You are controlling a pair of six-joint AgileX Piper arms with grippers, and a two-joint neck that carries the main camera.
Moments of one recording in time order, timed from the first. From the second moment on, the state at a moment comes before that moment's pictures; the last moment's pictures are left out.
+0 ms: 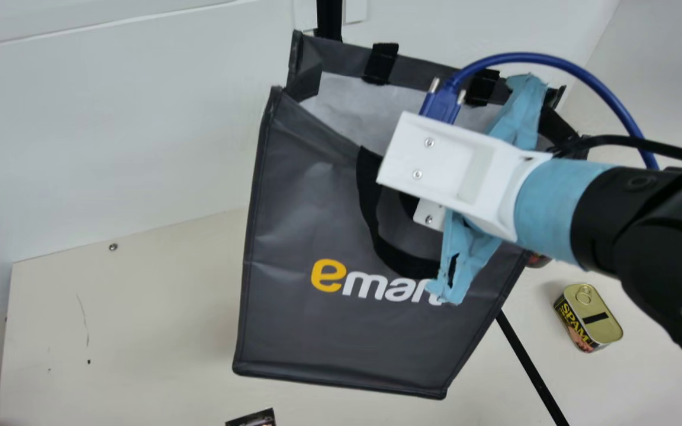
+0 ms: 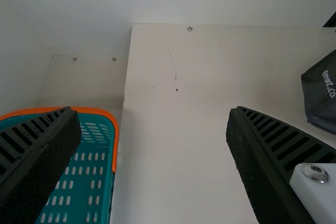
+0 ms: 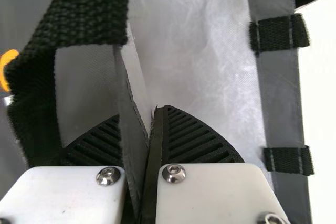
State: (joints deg) left arm -1.6 43.2 -68.9 -1.5 69.5 0.0; right arm 21.1 72.8 -100.6 -8.9 69.9 -38.9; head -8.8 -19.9
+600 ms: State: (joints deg) left arm -1.6 43.2 -68.9 -1.5 69.5 0.0; right arm 31.3 71.2 -91.2 -11.3 69.7 -27.4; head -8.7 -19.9
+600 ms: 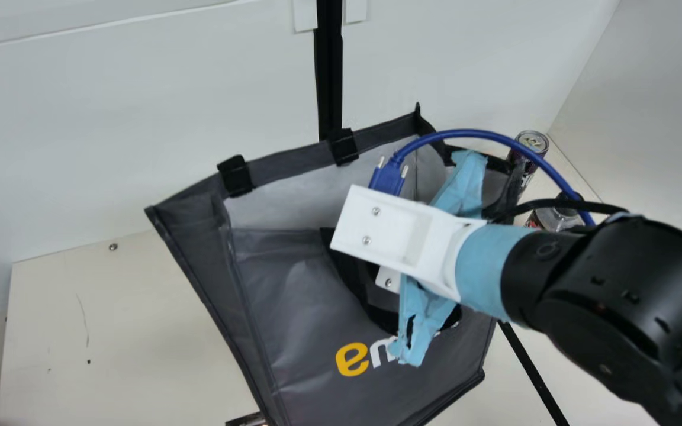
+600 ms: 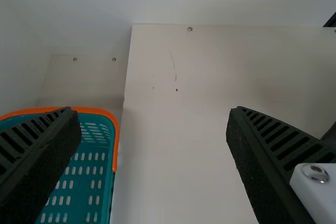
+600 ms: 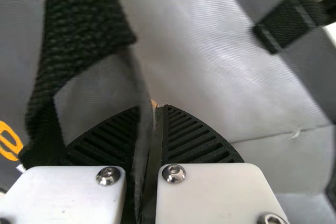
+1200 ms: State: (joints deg) left arm -1.6 43.2 -68.9 -1.5 69.5 0.0; right arm 37.1 66.0 -84.7 -11.9 69.9 -21.9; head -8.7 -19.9
